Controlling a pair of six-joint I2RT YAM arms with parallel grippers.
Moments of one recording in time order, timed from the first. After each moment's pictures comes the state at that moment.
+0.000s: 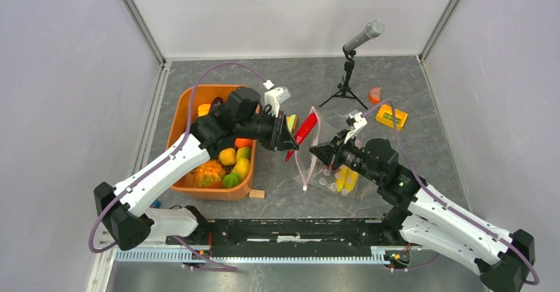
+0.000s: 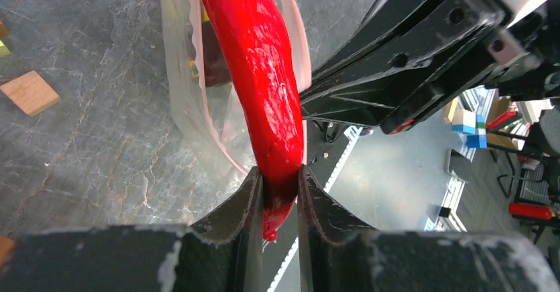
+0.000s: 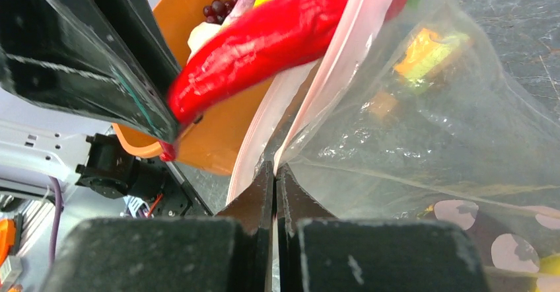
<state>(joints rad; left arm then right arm) -0.77 1.25 1.21 -0.56 0.49 -0.43 0.82 0.74 0.56 0.03 -0.05 0.53</state>
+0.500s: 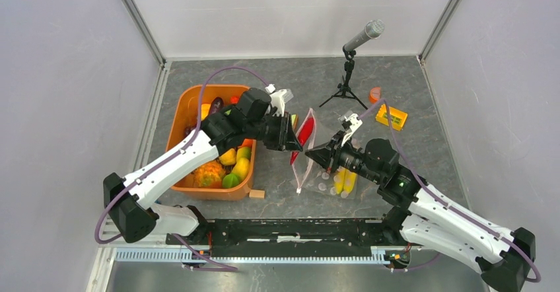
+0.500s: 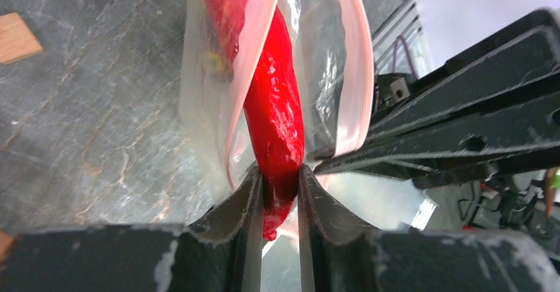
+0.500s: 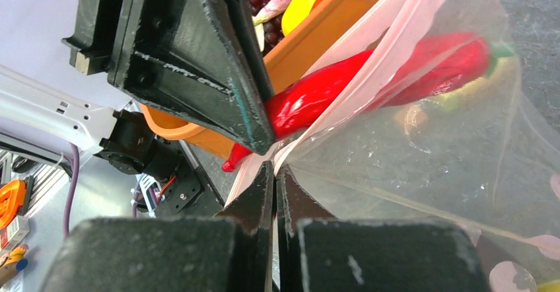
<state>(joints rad) -0.80 1.32 1.25 -0.62 0.37 -0.58 0.84 0.75 0.57 0.05 -0.14 0.46</state>
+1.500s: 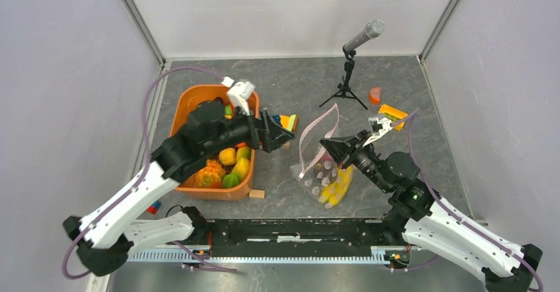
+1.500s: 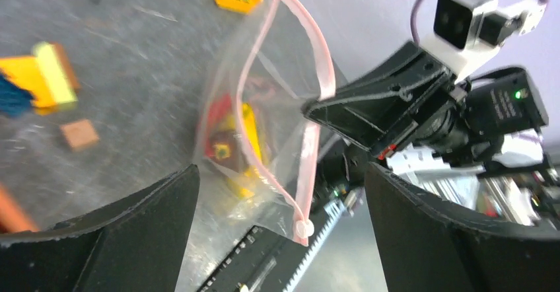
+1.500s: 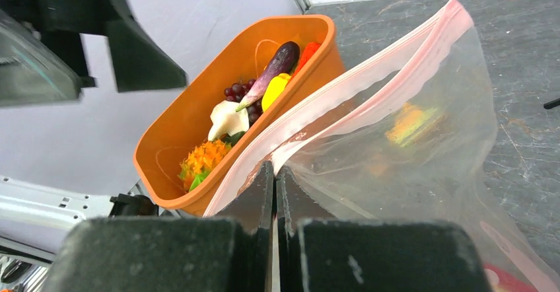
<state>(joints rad) -0.81 1.02 1.16 -0.44 0.23 -0.62 0.87 0.57 0.51 0.13 0.12 0.52</state>
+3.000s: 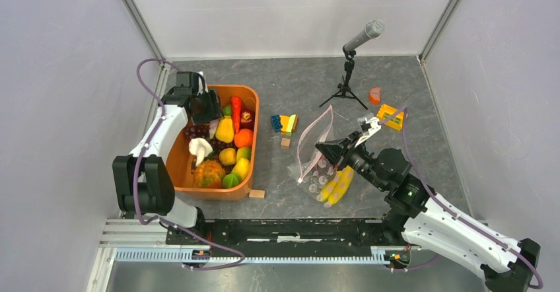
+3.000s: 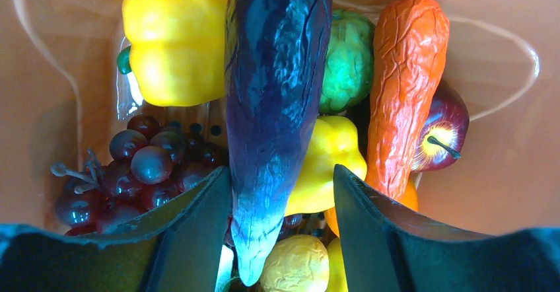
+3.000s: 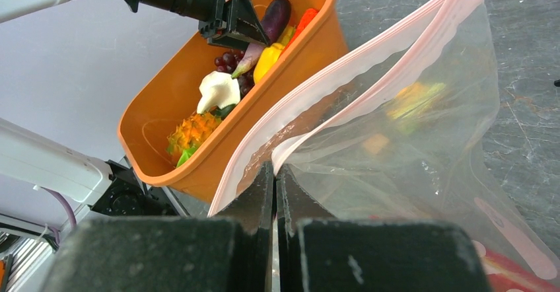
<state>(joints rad) -0.03 1.49 1.16 -0.61 0.09 -0.28 0.87 0.62 0.51 0.10 0.08 0.50</state>
